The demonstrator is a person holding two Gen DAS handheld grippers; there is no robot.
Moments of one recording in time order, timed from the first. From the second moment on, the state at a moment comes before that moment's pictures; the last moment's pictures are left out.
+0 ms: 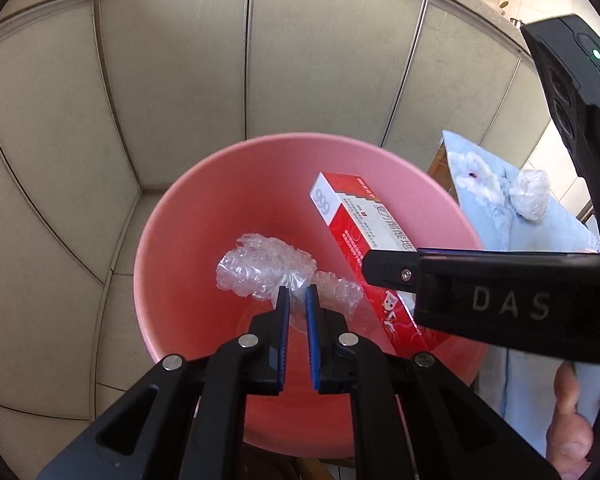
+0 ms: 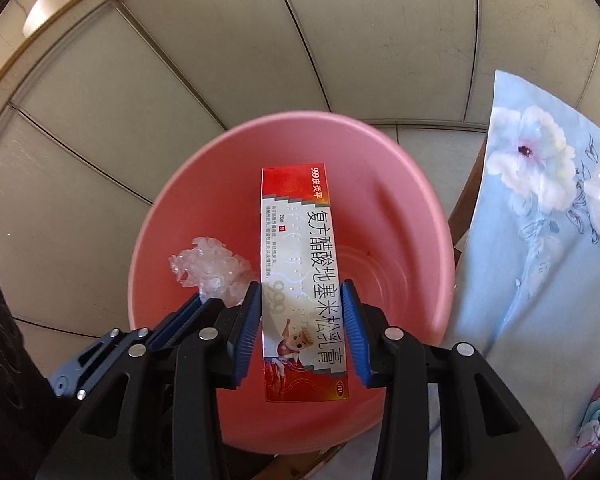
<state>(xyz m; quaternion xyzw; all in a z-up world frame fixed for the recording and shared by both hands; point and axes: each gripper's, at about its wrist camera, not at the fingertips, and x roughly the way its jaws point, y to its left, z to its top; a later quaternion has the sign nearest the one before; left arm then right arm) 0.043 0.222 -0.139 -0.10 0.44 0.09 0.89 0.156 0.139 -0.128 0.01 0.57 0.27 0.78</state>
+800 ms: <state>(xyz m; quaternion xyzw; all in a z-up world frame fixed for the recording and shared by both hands) 0.021 0.197 -0.094 -0.11 0.40 0.06 0.91 0.091 0.064 -0.054 0.00 0.46 0.28 0.84</state>
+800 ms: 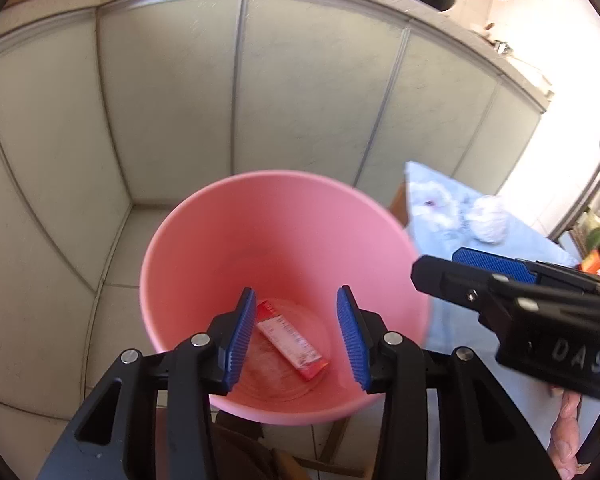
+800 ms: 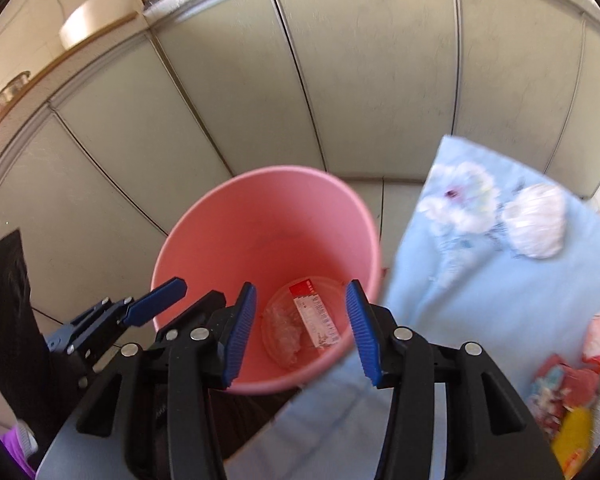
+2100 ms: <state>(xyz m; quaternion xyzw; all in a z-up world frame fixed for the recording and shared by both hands) 0.030 -0.014 -0.041 0.00 0.38 -0.10 0.92 -0.025 -0.201 -0.025 0.06 0.34 -0.02 0.94</state>
